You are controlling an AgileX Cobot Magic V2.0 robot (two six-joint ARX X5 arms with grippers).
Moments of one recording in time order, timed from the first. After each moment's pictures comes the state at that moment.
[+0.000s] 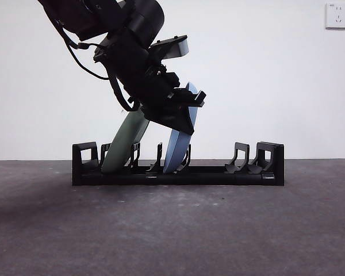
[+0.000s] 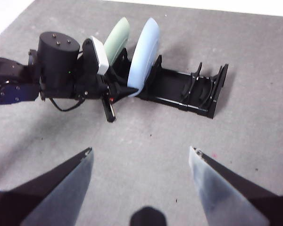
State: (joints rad) left arm -0.62 1.88 1.30 -0.01 0.07 0.22; right arm 0.43 0.97 1.64 -1.28 -0.09 0.09
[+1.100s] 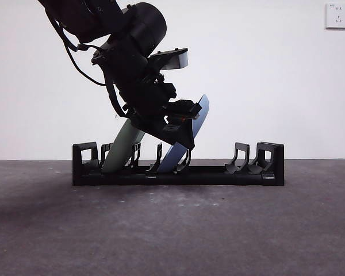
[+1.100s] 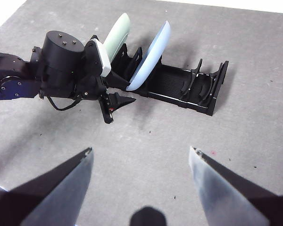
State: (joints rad) left arm -0.62 1.89 1.30 -0.11 0.04 0.22; right arm 0.43 0.97 1.64 -1.29 -0.09 0.08
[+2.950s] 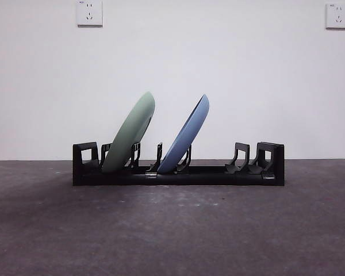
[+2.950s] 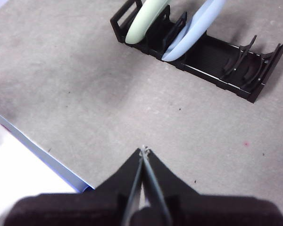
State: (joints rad) left arm -0.66 0.91 1.30 -0.87 0.16 0.03; right arm 0.43 1.05 1.64 -1.35 -0.25 -0.05
